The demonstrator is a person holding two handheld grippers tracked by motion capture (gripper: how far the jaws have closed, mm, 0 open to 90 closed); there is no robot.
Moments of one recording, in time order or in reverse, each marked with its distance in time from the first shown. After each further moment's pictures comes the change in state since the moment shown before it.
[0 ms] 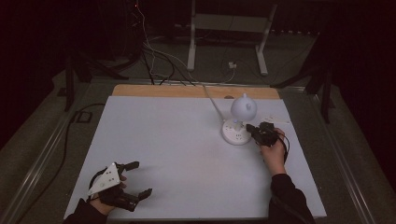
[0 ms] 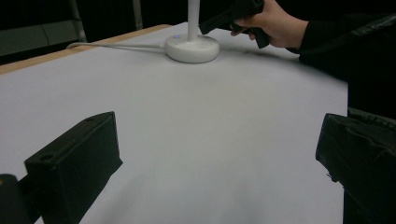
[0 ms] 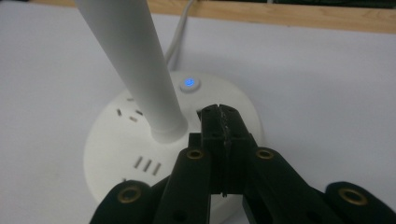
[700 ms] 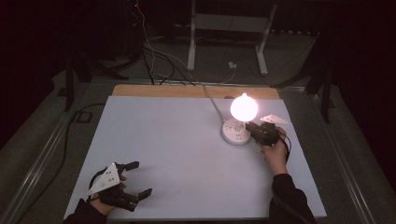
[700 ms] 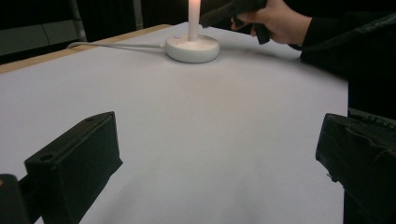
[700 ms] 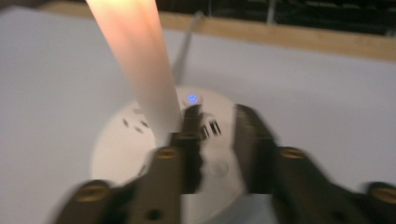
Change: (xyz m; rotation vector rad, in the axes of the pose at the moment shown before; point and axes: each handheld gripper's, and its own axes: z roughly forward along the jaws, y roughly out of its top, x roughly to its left) left arm 0.000 0.000 0.000 -0.001 0.001 -0.004; right arm 0.001 0.006 -0.009 -0.053 0.006 -0.044
